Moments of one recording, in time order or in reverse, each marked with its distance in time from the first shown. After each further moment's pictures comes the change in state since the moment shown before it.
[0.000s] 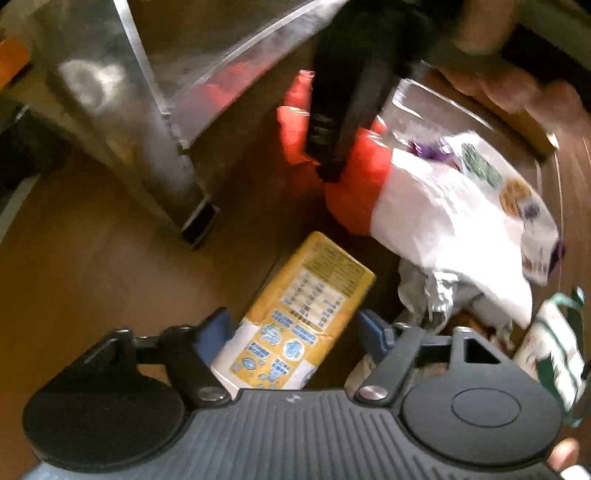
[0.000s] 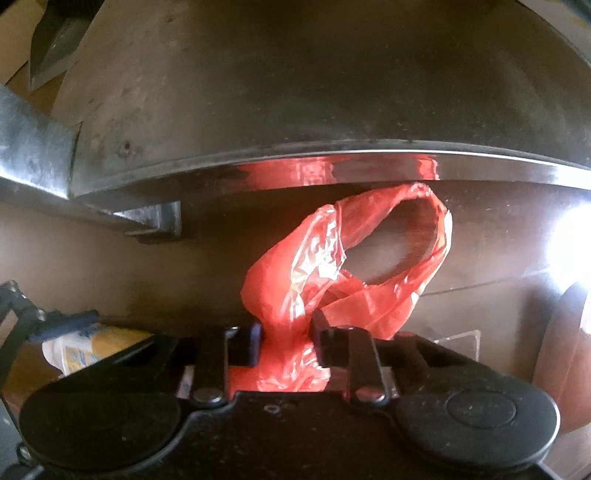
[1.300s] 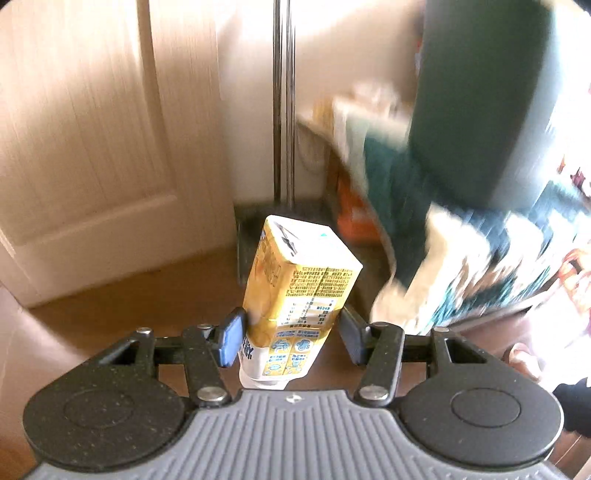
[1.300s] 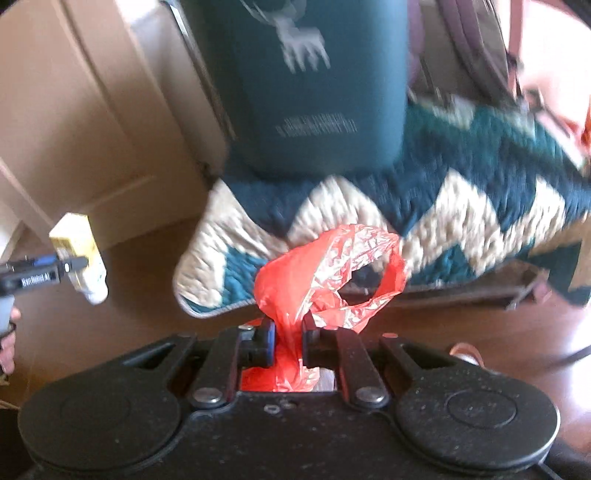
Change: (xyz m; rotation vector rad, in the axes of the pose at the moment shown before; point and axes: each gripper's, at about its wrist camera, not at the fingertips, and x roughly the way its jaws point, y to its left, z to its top) left arm -0.423 0.033 -0.060 -0.772 -0.445 0.443; right arm -0.436 -0.060 -0.145 -0.120 -0.537 0.237
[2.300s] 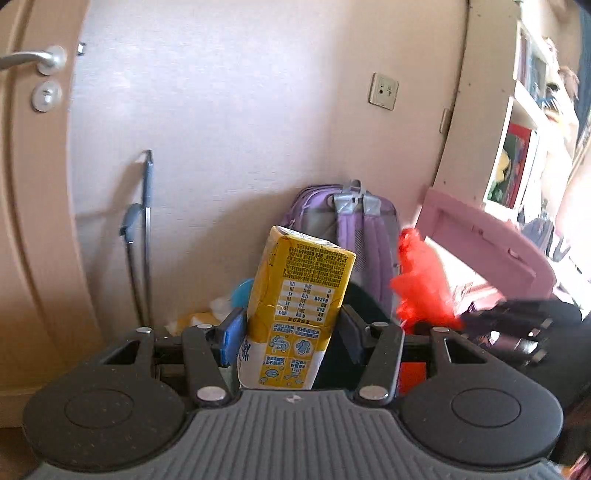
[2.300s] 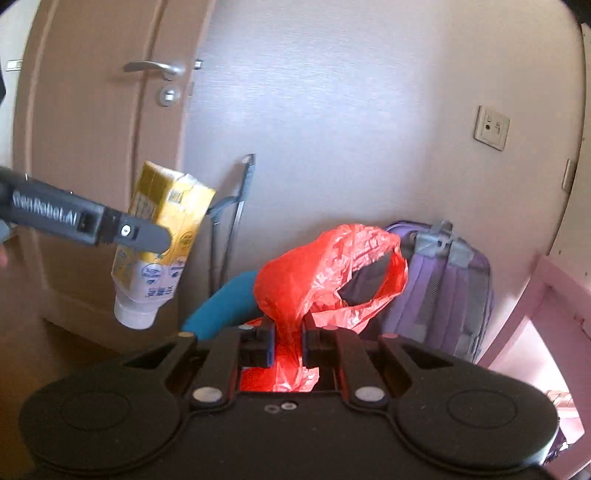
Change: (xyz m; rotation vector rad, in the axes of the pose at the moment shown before) left arm -0.145 -0.162 0.296 -0.005 -0.279 -0.276; right arm -0.134 0.029 0.245 -0.442 -0.476 -0.094
